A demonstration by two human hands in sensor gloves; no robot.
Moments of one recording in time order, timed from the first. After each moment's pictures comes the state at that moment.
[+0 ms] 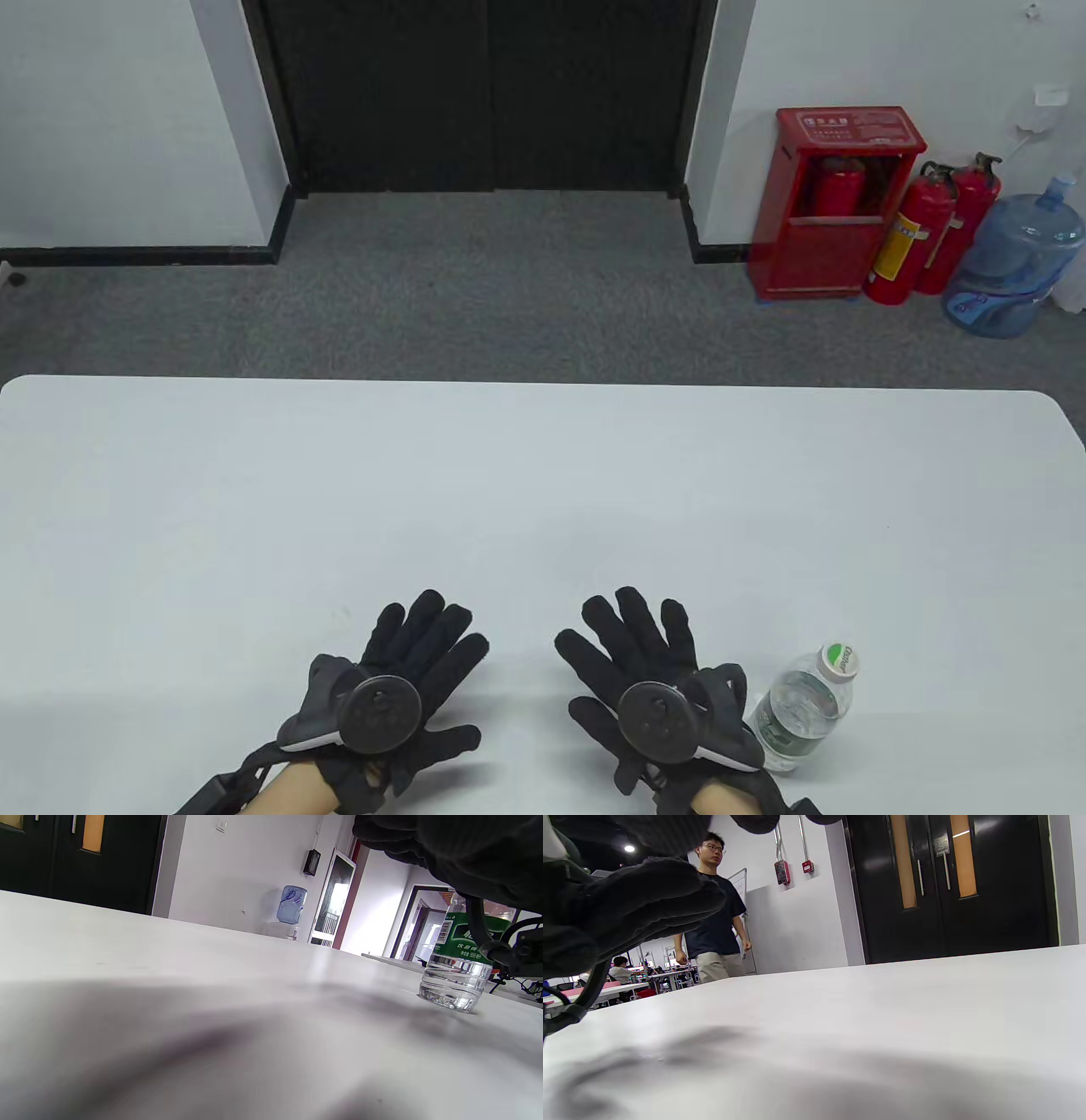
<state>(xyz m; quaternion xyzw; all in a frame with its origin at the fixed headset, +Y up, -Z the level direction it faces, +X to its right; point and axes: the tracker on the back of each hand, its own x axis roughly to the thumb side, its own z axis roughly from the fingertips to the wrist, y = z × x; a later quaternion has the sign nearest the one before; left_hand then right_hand) -0.182 -0.720 -0.283 0.01 -0.34 0.12 0.93 0.100 -0.699 -0.271 0.27 -0.07 0.95 0.14</state>
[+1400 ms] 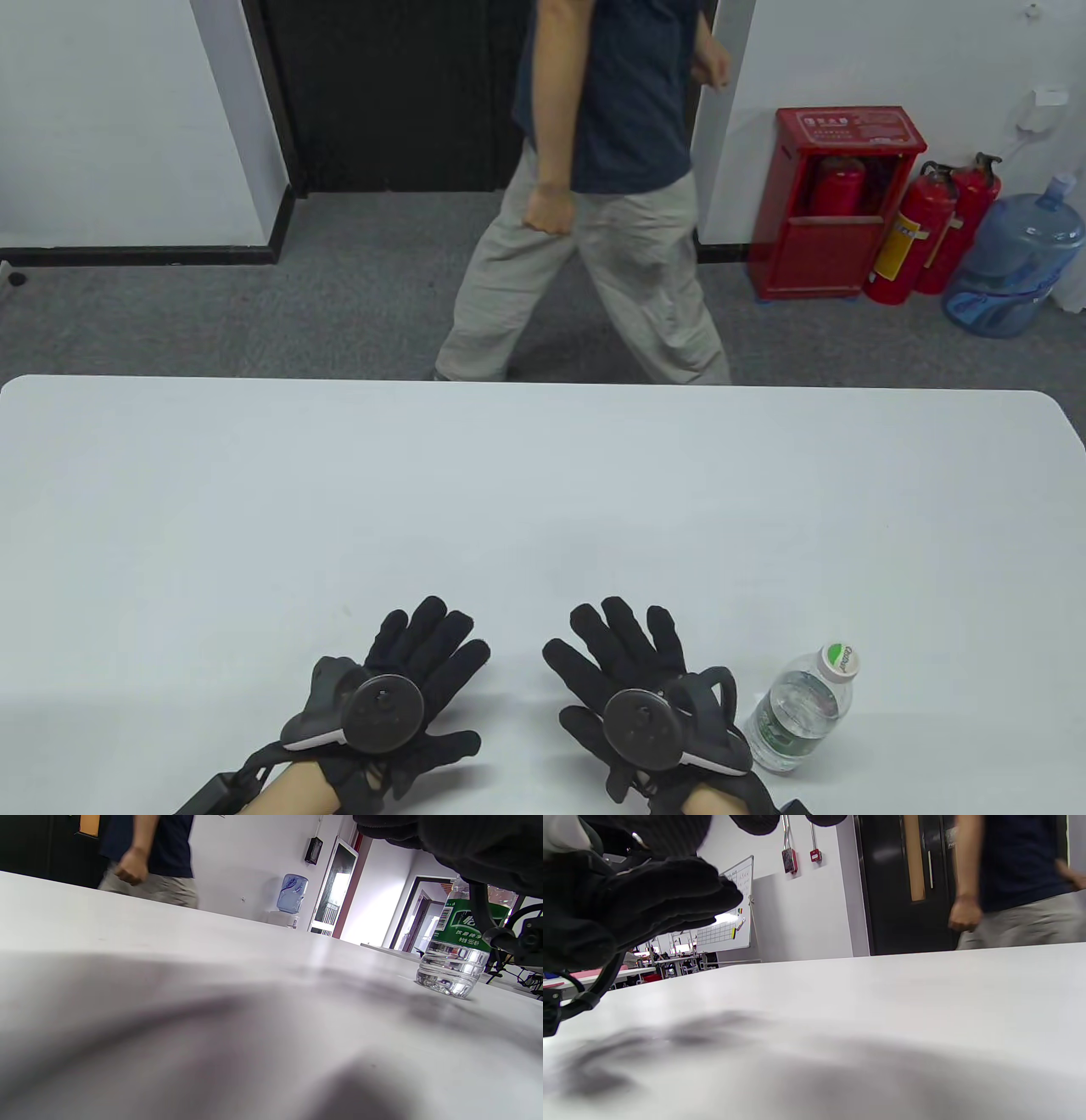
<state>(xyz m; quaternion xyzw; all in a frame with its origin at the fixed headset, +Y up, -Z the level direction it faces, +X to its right) -0.181 -0.728 -0.283 -0.01 -0.34 0.12 0.93 0.086 -0.703 -0.266 0.28 -0.04 0.95 0.12</state>
